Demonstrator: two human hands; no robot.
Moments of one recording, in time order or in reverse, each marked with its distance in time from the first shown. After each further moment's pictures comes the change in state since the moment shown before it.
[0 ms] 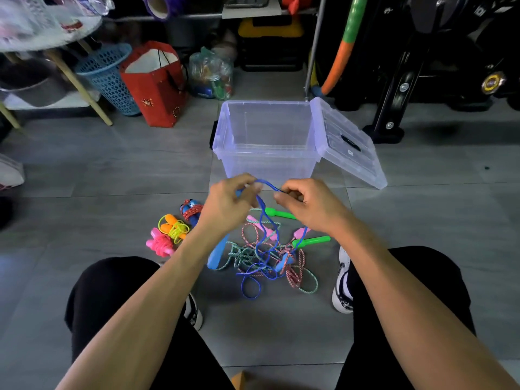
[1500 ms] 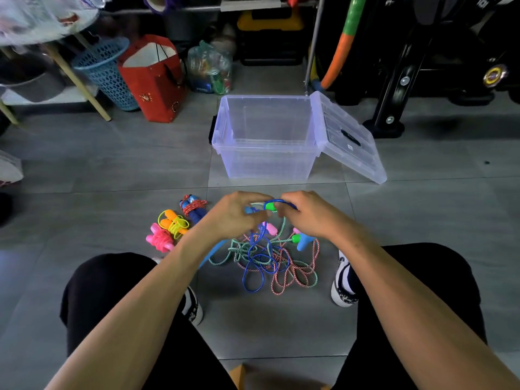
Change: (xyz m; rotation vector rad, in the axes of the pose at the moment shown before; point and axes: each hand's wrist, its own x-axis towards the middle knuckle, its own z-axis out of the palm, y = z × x) left_hand -0.010 -0.005 0.003 0.067 -0.430 -0.196; right_hand -0.008 0.009 0.013 -0.175 -0.207 0.209
